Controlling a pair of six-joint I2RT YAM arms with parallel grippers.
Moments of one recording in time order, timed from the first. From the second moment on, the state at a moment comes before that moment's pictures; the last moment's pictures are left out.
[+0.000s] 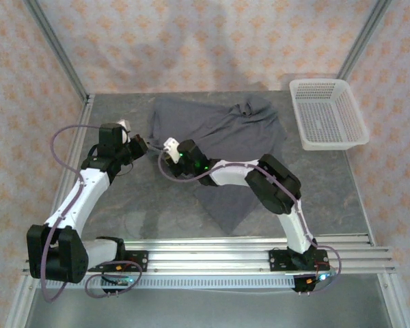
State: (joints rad) left arm -0.03 1.19 0.86 -0.36 0.16 -0.59; right arm 0.87 2.08 1.28 0.29 -0.03 -0.06
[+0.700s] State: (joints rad) left arm -0.14 0.90 0.59 -0.25 0.05 -0.87; right arm 0.79 2.00 1.33 0.29 -0.23 0.43
